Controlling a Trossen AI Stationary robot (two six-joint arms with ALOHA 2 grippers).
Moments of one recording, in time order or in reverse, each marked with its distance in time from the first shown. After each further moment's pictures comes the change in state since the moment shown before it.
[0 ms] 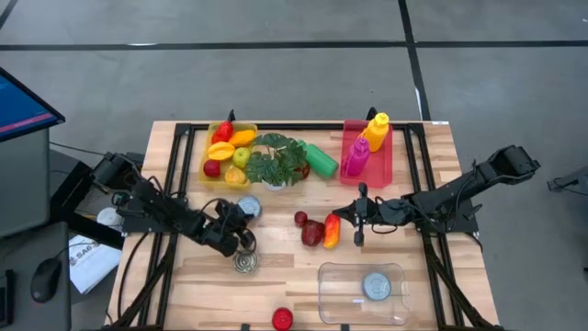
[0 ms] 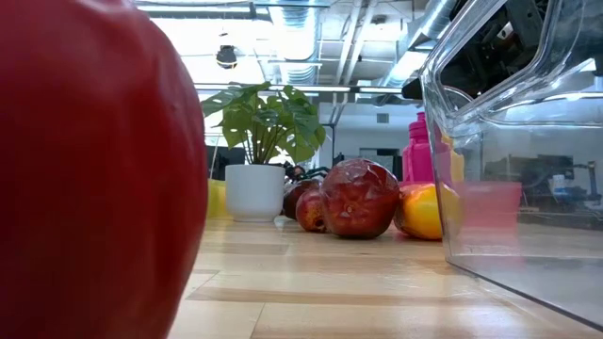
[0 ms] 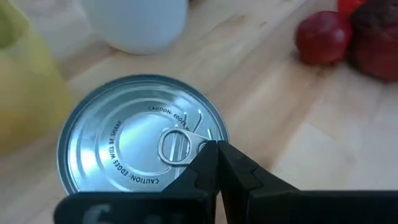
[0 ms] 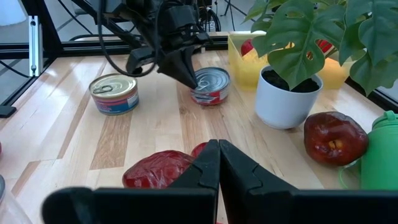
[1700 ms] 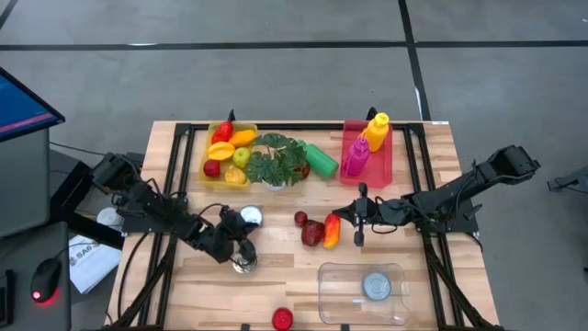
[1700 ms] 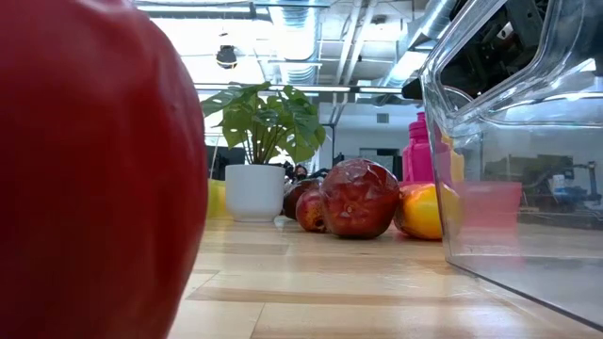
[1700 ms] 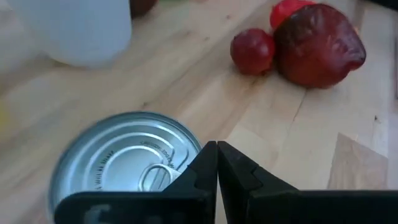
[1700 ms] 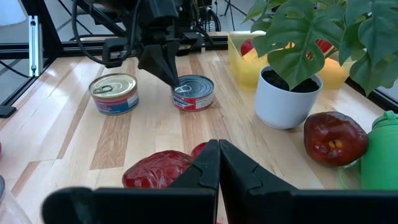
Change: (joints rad) left arm -0.069 -0.006 -0.002 0.164 -0.022 0.079; right arm -0.001 0.000 0.000 0.000 0.000 0.000
